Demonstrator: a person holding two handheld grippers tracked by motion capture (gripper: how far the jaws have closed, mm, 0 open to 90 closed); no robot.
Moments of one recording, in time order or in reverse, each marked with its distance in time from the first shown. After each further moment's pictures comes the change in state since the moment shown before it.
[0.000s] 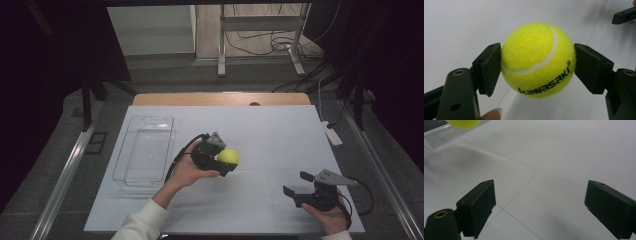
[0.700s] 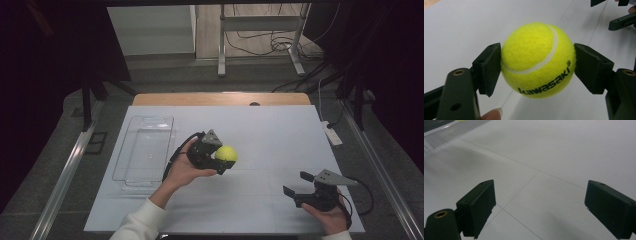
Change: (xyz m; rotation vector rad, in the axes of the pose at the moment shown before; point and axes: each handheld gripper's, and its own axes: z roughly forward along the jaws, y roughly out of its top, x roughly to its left) left arm 0.001 -0.001 -0.014 -0.050 0.020 0.001; right arm 0.000 0.000 0.000 -0.001 -0.001 0.000
